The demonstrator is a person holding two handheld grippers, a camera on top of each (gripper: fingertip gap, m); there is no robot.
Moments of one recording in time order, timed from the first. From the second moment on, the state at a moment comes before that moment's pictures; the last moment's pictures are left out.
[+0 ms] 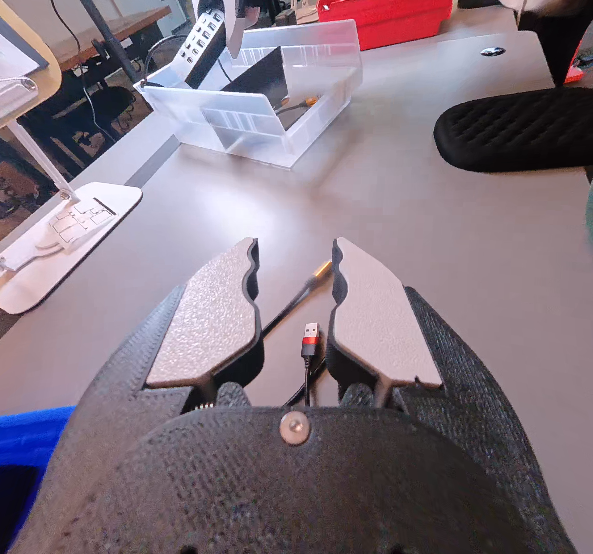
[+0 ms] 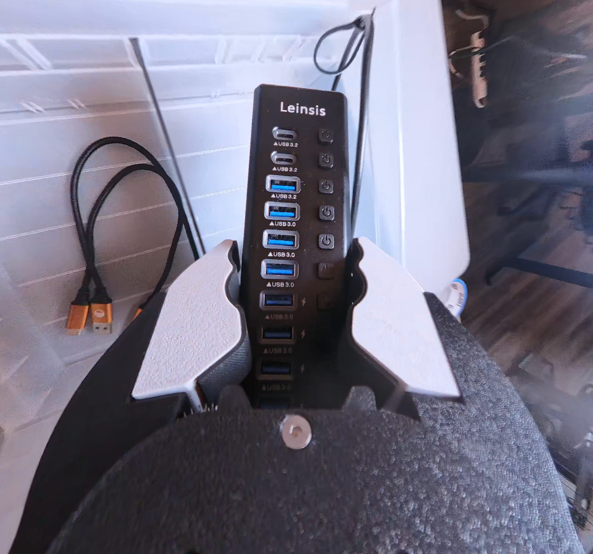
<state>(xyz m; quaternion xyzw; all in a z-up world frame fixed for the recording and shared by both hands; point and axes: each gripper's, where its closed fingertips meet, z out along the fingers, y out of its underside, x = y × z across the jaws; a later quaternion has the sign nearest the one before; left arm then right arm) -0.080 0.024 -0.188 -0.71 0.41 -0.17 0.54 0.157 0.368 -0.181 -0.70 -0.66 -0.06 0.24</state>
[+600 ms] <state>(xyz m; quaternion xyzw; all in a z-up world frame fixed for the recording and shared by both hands) -0.123 0.007 -0.251 -0.81 0.44 -0.15 0.36 0.109 0.329 -0.128 -0.67 -0.66 -0.09 0.33</state>
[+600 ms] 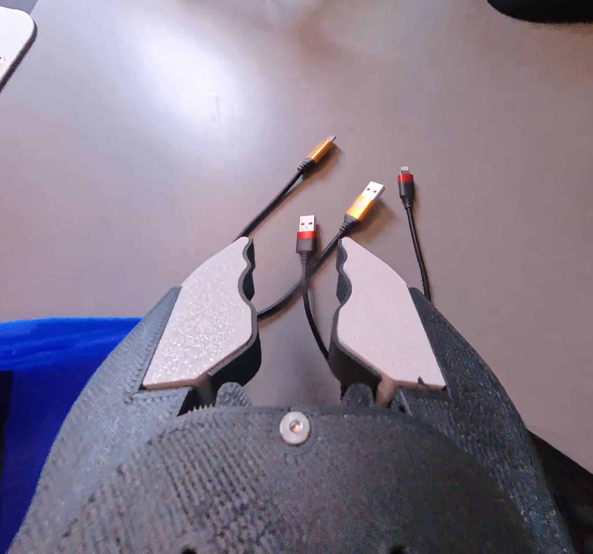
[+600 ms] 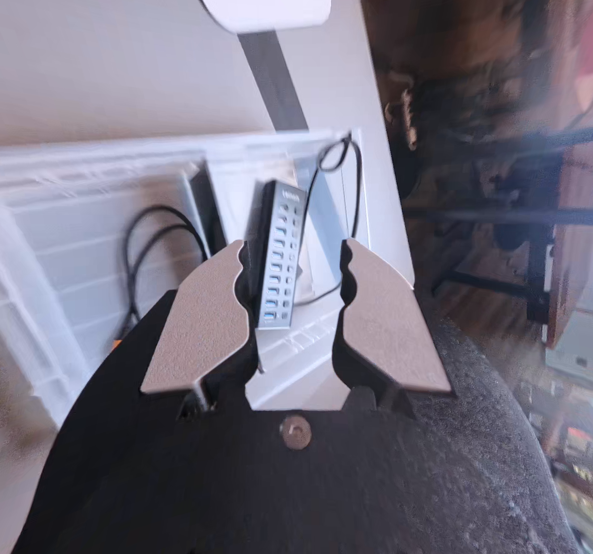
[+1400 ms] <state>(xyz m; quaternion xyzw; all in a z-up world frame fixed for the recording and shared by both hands) -0.033 -0.012 -0.237 -0.71 0.54 -0.18 0.41 -0.026 -0.004 -0.275 -0.51 -0.82 0.19 0.18</state>
